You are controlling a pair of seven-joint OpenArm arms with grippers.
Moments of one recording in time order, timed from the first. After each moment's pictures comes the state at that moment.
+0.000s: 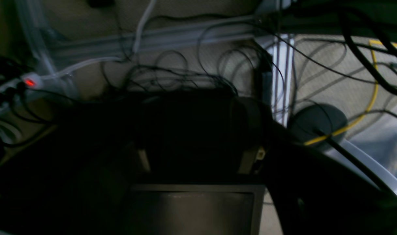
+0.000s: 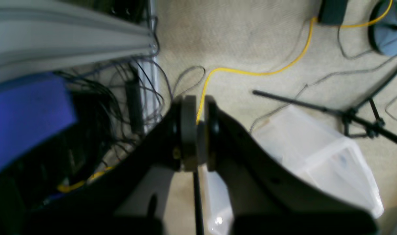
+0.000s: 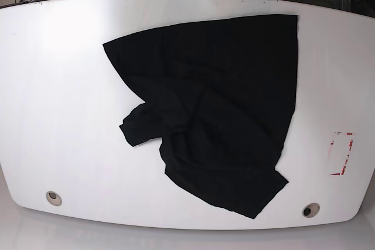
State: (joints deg) left arm 31.8 -8.4 -1.4 42.3 3.6 -4.2 -8.2; right arm -33.8 -1.6 5.8 46.0 -6.8 1.9 6.3
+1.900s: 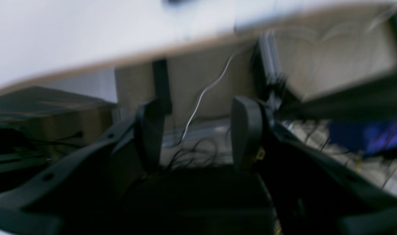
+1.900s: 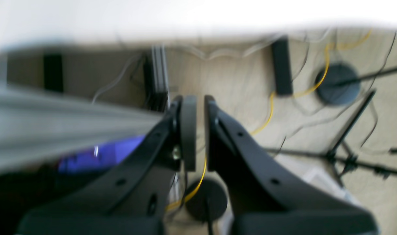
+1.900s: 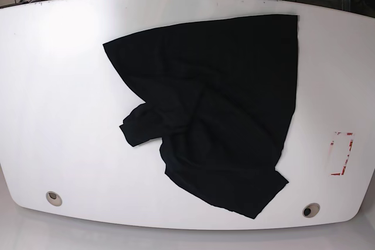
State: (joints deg) left arm 72.3 -10.8 -12.6 109.3 -2.1 -4.7 -8.1; right arm -74.4 -2.0 5.7 111.4 5.5 1.9 5.7
